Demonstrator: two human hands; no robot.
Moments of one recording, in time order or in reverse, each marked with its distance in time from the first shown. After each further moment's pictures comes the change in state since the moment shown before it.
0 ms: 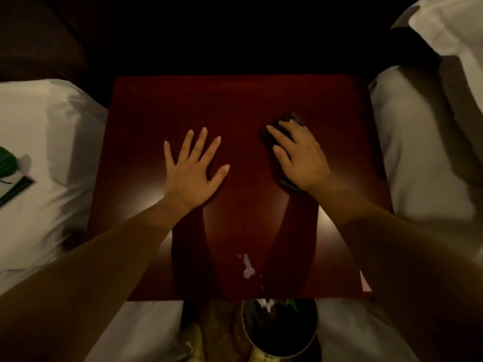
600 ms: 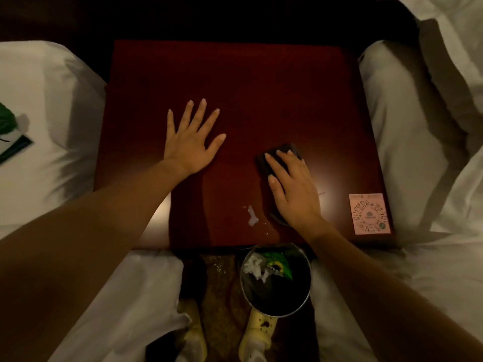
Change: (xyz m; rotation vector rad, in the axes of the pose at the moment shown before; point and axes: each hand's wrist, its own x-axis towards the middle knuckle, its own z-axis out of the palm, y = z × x) left_hand -0.022 -0.016 0.000 -0.004 -0.034 0.082; right_hand -0.136 -0.071 0.029 0.077 0.067 0.145
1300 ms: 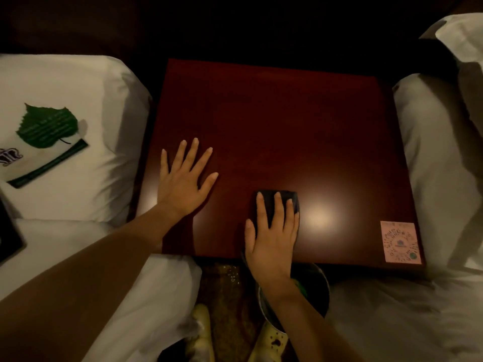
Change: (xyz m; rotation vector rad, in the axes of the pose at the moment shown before) left_hand -0.077 -0.067 0.003 -0.017 0.084 -0.134; right_hand -0.043 -0.114 0.060 -0.124 -0.002 0.226
